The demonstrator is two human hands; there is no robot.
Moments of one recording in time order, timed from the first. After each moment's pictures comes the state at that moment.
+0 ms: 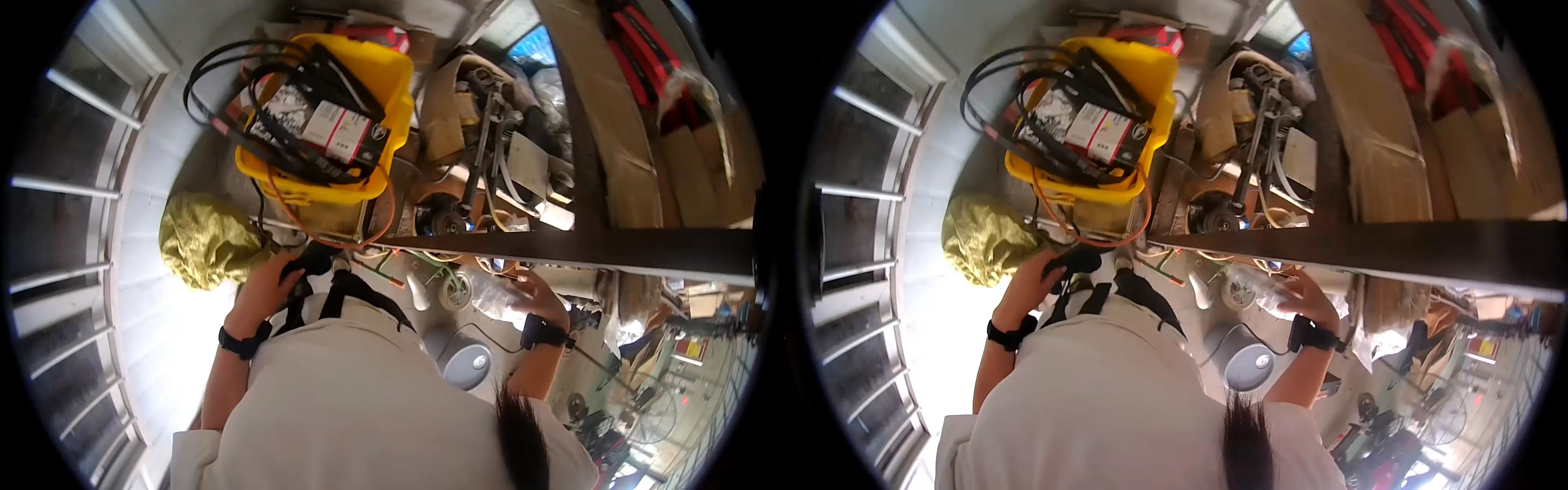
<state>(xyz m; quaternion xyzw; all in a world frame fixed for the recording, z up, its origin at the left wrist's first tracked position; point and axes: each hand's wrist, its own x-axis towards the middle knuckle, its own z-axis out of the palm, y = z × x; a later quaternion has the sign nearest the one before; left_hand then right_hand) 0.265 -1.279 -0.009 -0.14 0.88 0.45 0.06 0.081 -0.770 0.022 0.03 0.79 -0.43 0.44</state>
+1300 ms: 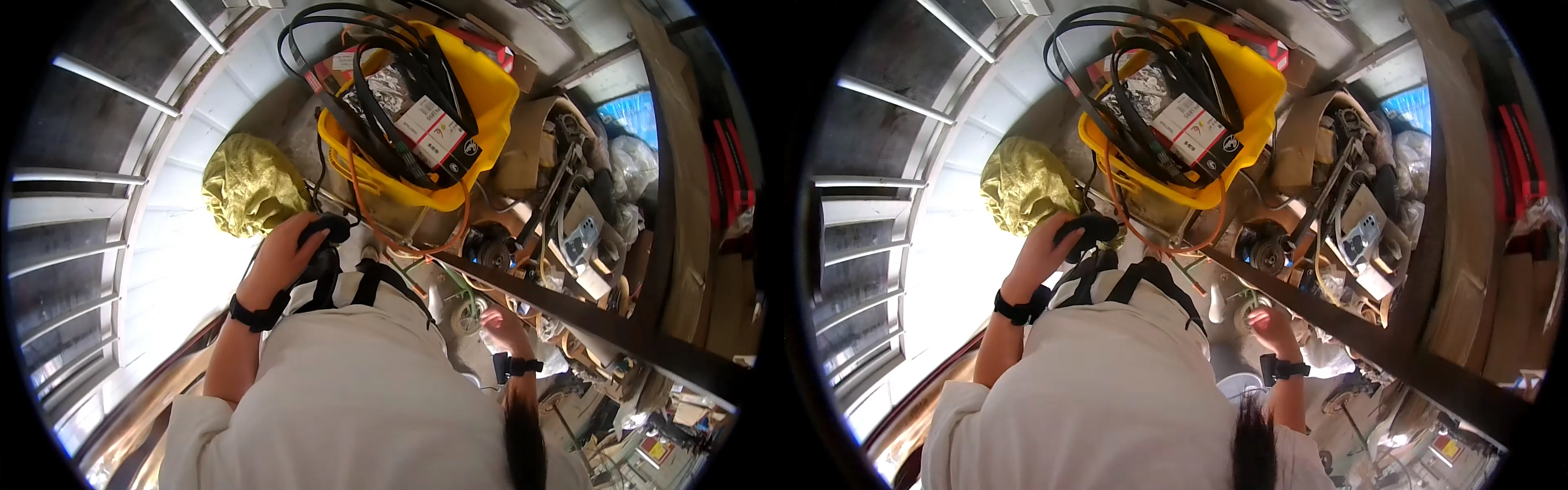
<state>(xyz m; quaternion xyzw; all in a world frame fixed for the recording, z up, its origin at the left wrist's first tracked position) 0.271 -1.302 0.009 -0.27 0.85 0.46 -0.03 0.095 -0.854 -0.085 -0.20 0.84 -0.27 0.42</state>
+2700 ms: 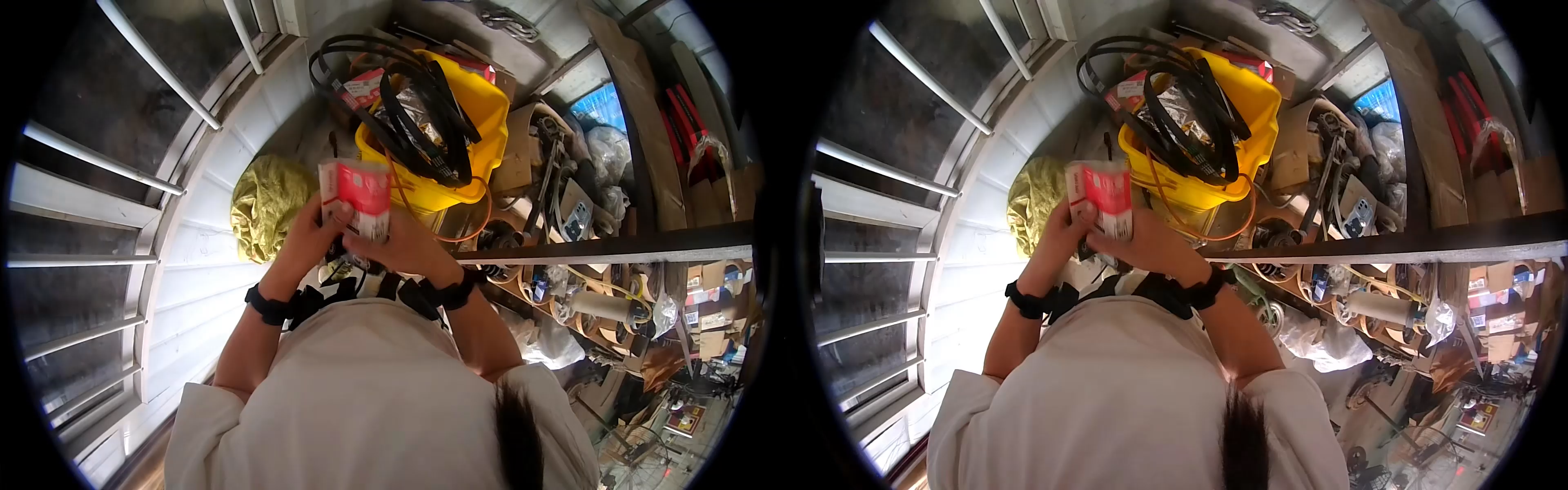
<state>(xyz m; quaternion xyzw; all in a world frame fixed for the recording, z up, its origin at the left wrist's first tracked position) 0.303 -1.346 0.034 -0.25 0.64 0.73 -0.08 0.187 -1.207 0.059 -0.41 0.65 -0.52 0.37</state>
